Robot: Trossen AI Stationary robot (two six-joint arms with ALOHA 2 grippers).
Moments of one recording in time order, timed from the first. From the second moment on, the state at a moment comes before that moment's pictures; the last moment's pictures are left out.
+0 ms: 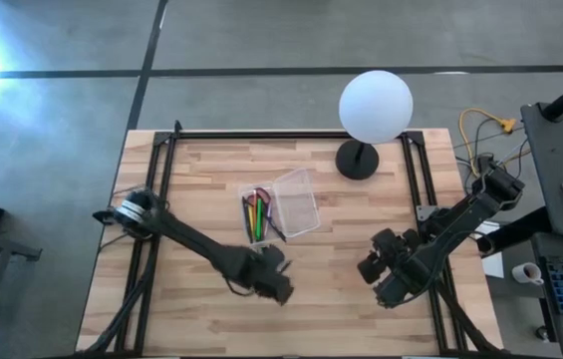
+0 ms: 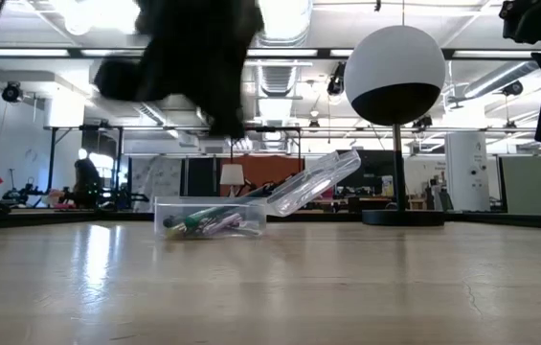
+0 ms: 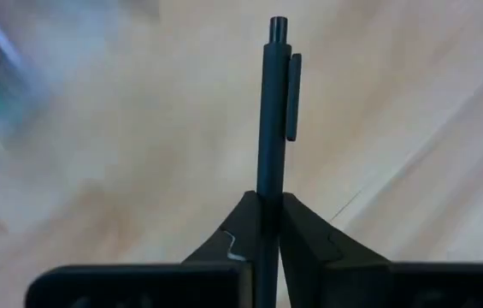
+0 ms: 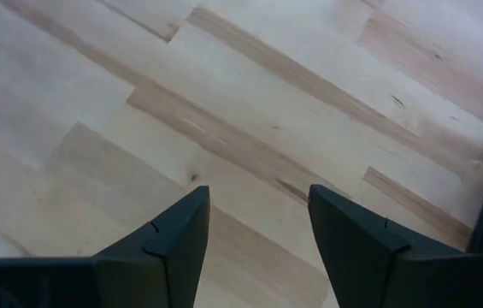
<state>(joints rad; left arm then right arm) -0.42 1.90 1.46 -0.70 -0.26 -1.29 0.75 1.51 1.01 -1.26 0.49 1.84</state>
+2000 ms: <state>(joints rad) -0.15 0.89 0.38 -0.25 -0.42 -1.39 0.05 2.24 1.93 -0.96 0.02 0.71</state>
